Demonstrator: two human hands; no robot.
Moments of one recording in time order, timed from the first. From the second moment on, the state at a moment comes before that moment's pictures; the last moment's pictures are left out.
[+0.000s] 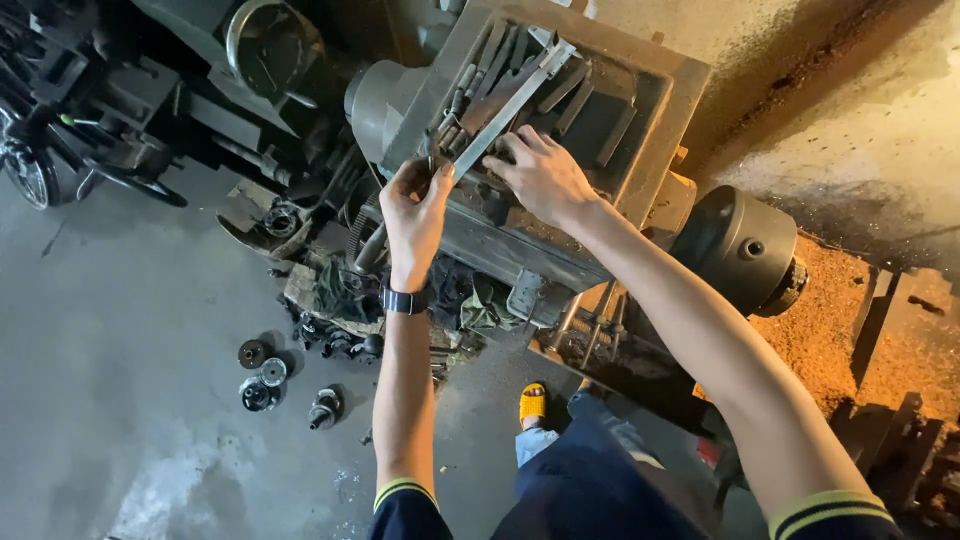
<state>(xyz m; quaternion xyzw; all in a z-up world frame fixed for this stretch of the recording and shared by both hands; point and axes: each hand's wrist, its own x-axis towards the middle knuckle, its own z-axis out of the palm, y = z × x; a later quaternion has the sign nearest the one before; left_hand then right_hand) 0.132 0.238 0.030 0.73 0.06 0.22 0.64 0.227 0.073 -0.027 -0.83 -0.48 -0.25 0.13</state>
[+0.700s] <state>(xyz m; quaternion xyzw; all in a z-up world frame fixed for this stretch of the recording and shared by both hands) 0.136 0.247 0.031 0.72 0.07 0.29 0.63 0.240 0.064 -0.021 -0.73 -0.62 -0.26 -0.10</state>
